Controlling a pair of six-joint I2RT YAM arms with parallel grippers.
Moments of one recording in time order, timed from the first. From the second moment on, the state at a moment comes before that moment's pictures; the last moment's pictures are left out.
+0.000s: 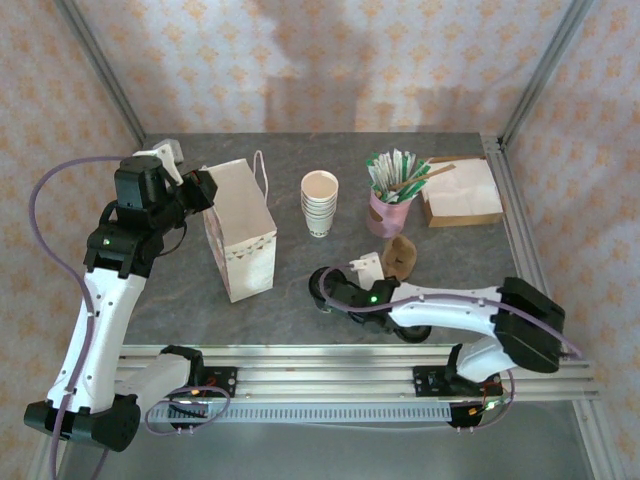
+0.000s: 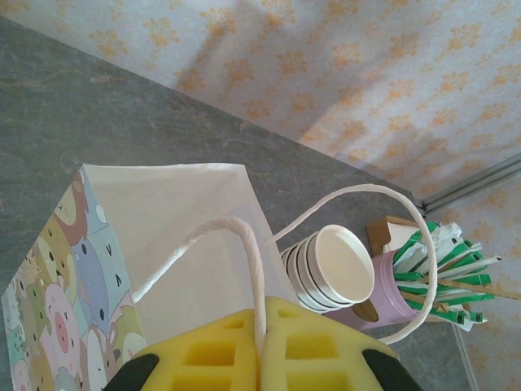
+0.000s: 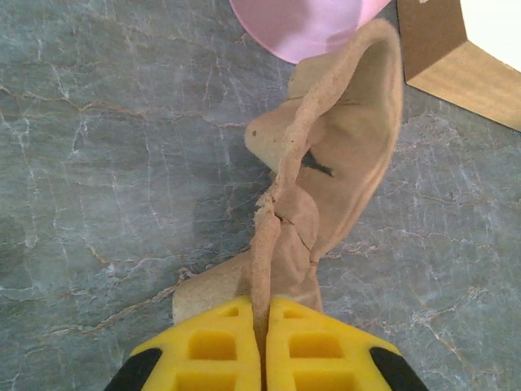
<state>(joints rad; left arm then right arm) -0.11 1.02 1.33 -0.76 0.13 -0.57 1.15 1.45 0.82 -0.84 0.82 0.82</state>
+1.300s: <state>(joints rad) -0.11 0.99 1.33 -0.80 0.14 -0.52 0.63 1.25 0.80 -0.68 0.12 0.40</state>
